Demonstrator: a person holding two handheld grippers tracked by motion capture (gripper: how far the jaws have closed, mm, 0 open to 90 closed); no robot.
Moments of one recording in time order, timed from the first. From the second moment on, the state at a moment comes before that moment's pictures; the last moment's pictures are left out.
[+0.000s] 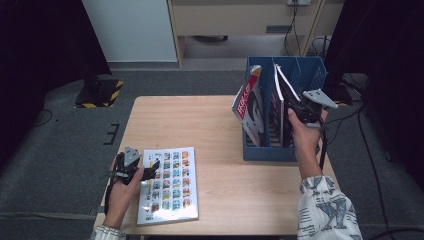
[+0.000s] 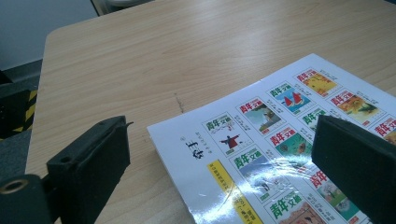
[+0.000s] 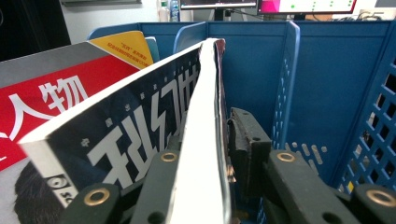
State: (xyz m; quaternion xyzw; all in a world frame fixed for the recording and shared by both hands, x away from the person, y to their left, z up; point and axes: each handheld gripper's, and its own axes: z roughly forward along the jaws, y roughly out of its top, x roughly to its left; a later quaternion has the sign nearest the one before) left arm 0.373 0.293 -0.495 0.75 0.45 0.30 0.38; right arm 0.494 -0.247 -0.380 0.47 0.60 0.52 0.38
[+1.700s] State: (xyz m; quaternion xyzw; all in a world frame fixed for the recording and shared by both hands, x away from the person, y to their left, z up) left arm 0.373 0.292 -0.495 0.75 0.45 0.30 0.38; right arm 0.496 -0.242 -0.386 0.49 0.58 0.51 0.42
